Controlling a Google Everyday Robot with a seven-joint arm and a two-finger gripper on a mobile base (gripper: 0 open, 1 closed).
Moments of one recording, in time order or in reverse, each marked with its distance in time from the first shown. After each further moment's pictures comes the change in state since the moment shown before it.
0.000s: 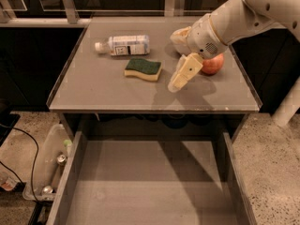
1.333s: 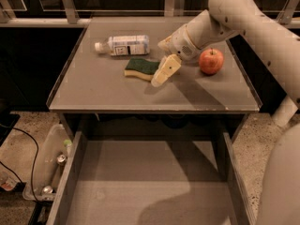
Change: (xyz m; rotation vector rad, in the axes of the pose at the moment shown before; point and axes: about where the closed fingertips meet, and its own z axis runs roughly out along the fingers) arm 0.017 -0.059 0.079 -0.038 -0.023 0.098
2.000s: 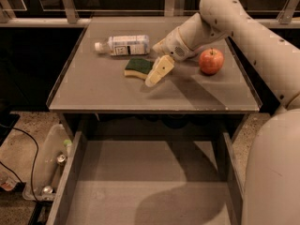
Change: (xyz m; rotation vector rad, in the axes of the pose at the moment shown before) arm -0.005 -0.008 0.028 -0.042 -0.011 0.032
